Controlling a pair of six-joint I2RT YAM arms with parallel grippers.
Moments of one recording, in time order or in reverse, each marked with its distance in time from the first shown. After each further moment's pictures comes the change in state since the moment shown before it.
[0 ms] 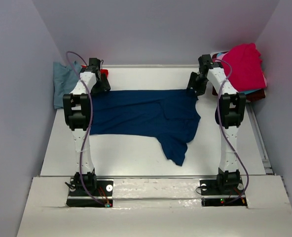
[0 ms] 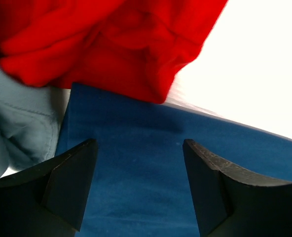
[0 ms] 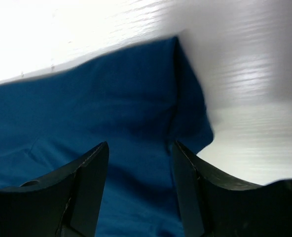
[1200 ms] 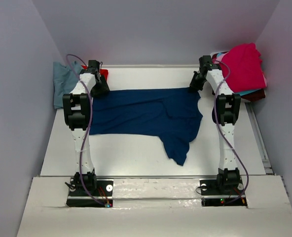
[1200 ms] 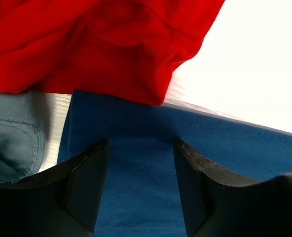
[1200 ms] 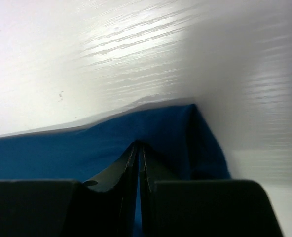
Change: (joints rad) left arm 0.013 -0.001 -0.039 0.033 0.060 0.007; right arm -0.013 0.203 0.221 0.053 -0.003 0.050
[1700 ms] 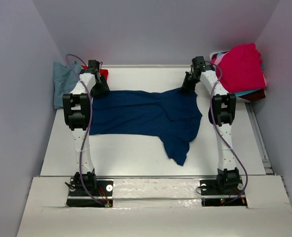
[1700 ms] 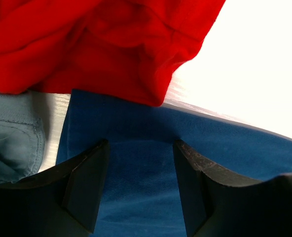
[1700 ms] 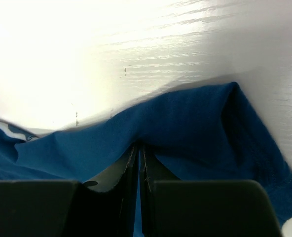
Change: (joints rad) left arm 0.003 0.002 0.004 0.000 0.009 -0.005; right arm 0.050 -0.011 -0.042 0.062 -0.168 0.011
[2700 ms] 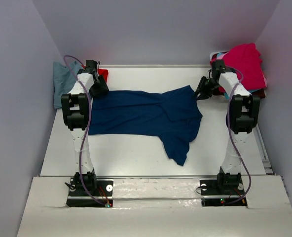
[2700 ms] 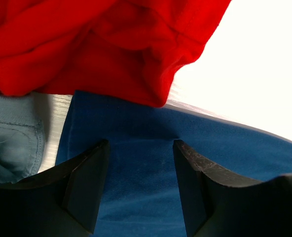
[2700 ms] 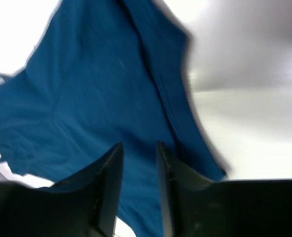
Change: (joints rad) left arm 0.019 0.001 0.005 -0.002 0.049 -0.018; right arm -0.134 -0.483 -0.606 0.020 -0.026 -0.018
